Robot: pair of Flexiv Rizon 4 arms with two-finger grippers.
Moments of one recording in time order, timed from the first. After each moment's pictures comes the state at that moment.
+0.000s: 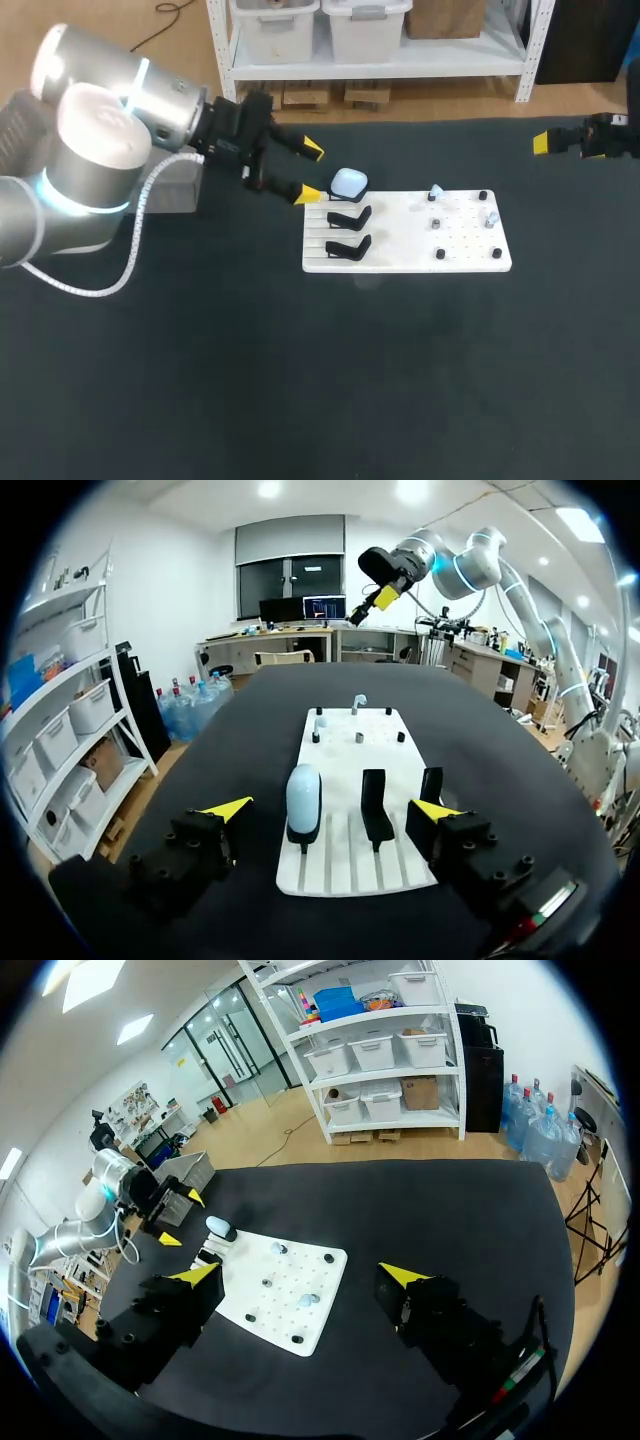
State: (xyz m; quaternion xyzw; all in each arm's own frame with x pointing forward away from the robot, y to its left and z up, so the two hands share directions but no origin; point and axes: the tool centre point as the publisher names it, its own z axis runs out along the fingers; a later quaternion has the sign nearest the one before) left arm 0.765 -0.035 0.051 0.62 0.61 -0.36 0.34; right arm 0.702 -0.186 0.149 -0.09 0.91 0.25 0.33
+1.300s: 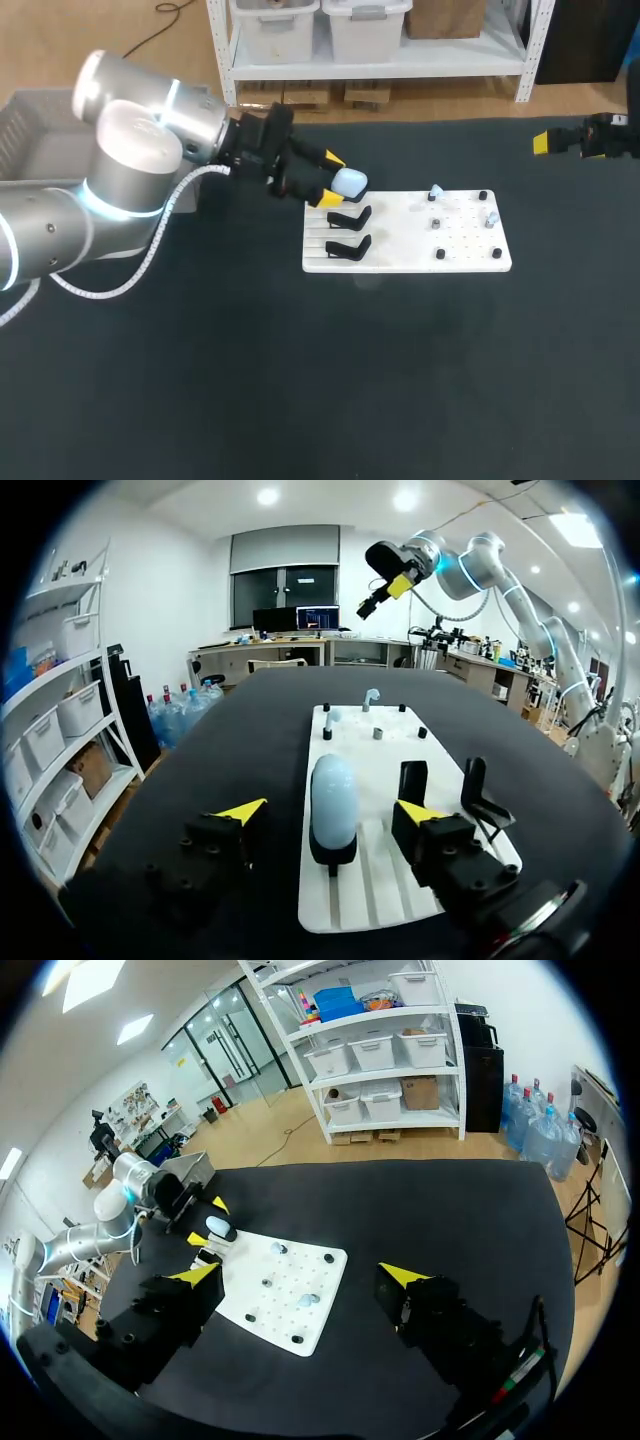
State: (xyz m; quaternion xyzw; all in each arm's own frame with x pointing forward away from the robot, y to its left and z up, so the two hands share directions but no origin) left arm 0.789 -0.066 0.016 0.62 0.59 -0.39 0.35; right arm 0.702 -0.186 0.149 -0.09 0.91 0.25 0.33
